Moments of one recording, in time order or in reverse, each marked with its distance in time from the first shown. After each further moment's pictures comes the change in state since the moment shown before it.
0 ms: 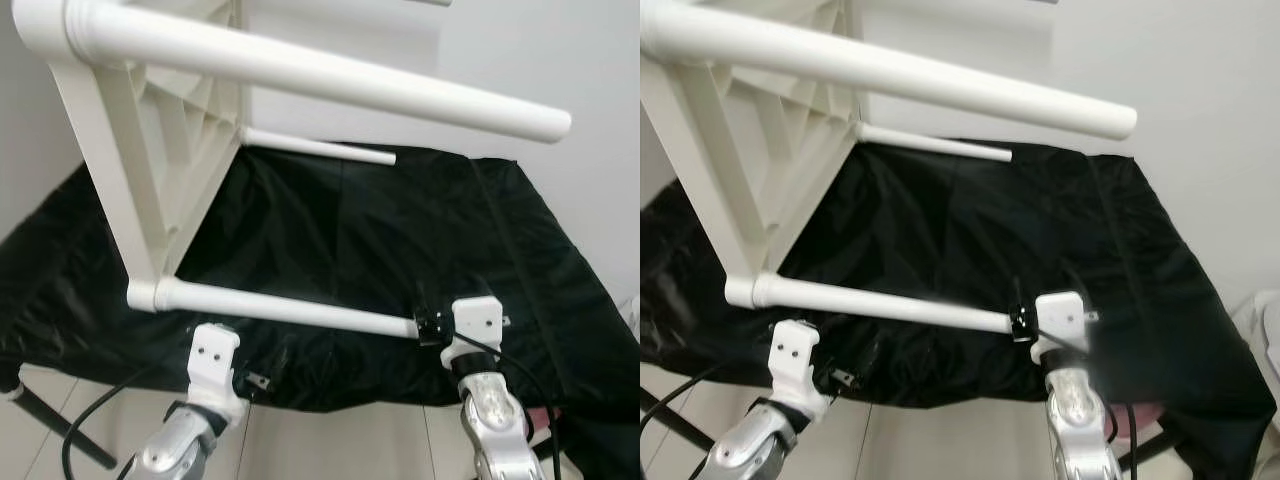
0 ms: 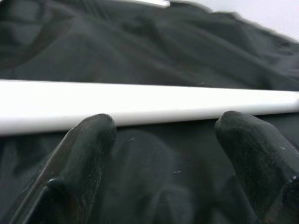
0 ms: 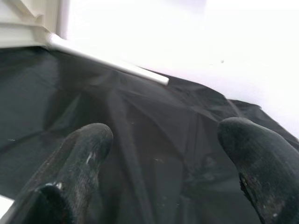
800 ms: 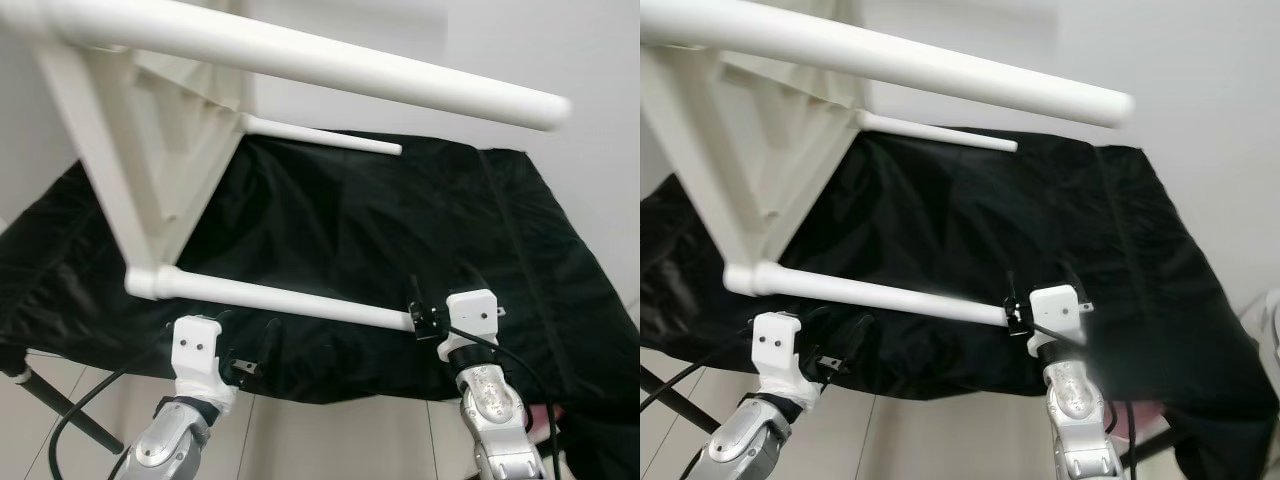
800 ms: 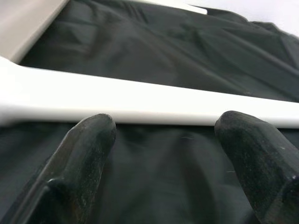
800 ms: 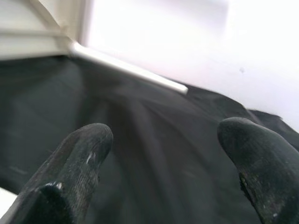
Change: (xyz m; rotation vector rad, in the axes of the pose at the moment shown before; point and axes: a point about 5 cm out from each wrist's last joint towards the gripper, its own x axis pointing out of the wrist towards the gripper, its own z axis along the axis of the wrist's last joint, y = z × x) left arm 0.001 0.007 0.005 -0.043 -0.022 0.083; right arm 0.005 0.001 0.006 -0.018 -0.030 0.033
